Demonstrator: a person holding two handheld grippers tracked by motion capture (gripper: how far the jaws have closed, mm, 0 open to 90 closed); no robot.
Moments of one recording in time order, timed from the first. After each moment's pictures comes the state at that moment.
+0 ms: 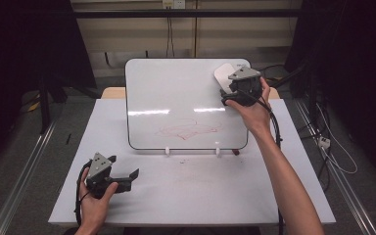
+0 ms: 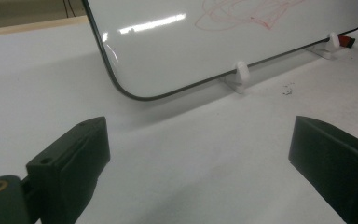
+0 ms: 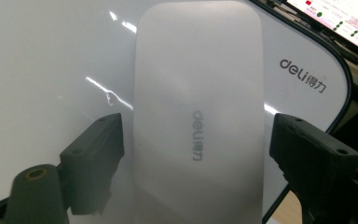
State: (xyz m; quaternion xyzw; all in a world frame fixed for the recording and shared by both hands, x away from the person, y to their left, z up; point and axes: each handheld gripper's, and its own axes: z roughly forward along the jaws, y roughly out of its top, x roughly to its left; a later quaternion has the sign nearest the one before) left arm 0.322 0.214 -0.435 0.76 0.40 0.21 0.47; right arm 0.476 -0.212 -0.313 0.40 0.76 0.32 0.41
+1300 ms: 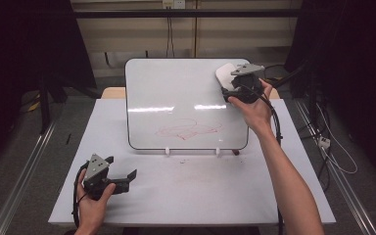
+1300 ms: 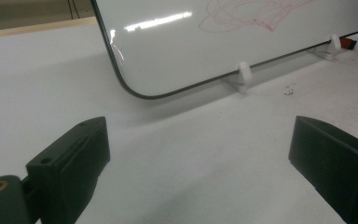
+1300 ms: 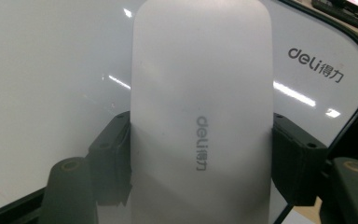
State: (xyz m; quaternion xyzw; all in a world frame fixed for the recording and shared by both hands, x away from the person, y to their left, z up) left arm 0.318 0.217 -0.433 0.76 0.40 0.22 0.46; right arm 0.480 -0.218 -0.308 0.43 0.76 0.34 0.36
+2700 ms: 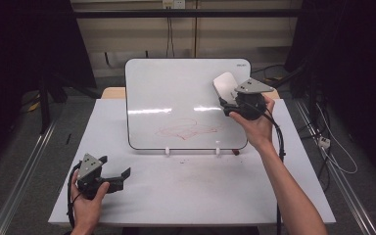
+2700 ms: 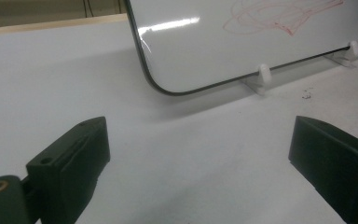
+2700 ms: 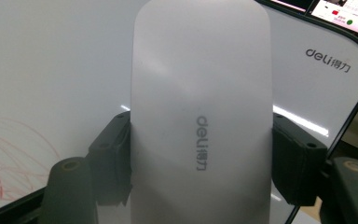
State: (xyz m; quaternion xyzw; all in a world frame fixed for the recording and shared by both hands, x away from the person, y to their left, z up) left arm 0.320 0.232 -0.434 0.74 0.43 0.22 0.47; right arm 0.432 -0.215 -0.321 0.39 0.74 0.41 0.37
